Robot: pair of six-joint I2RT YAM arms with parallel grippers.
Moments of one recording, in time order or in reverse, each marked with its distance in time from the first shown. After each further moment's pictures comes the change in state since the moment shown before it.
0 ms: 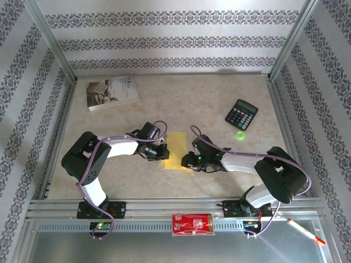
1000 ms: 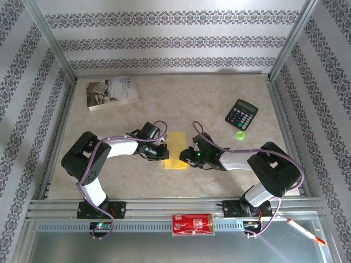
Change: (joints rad) left arm 0.000 0.000 0.000 0.000 0.001 0.004; right arm -0.048 0.075 -0.021 0.225 -0.008 0.115
